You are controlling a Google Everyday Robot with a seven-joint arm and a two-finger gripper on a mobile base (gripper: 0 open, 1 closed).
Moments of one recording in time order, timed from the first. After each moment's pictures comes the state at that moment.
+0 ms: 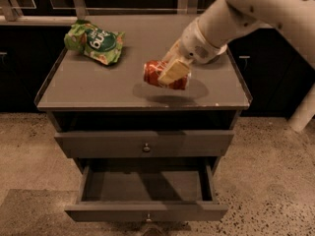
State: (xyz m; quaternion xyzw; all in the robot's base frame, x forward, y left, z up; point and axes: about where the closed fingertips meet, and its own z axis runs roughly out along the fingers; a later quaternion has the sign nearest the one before) arm 0.600 -0.040 0.903 -0.61 0.71 0.17 0.30
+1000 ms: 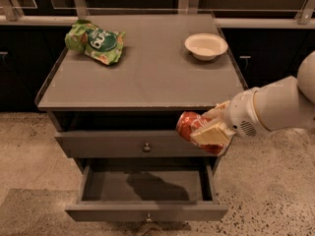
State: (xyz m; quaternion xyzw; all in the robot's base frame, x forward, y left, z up) arm 0.448 -0.126 0.847 -0.44 0.82 0.17 0.32
